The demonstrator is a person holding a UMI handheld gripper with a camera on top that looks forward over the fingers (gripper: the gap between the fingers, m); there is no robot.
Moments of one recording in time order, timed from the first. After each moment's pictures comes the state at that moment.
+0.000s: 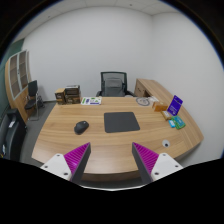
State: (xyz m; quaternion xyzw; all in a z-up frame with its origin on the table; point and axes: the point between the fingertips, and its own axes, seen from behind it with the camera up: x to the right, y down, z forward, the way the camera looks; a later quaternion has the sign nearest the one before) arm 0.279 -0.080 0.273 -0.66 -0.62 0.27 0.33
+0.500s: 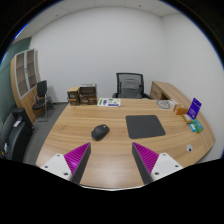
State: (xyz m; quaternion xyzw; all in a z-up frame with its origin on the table) arm 0.201 -0.187 0.207 -0.63 -0.64 0.32 0.31
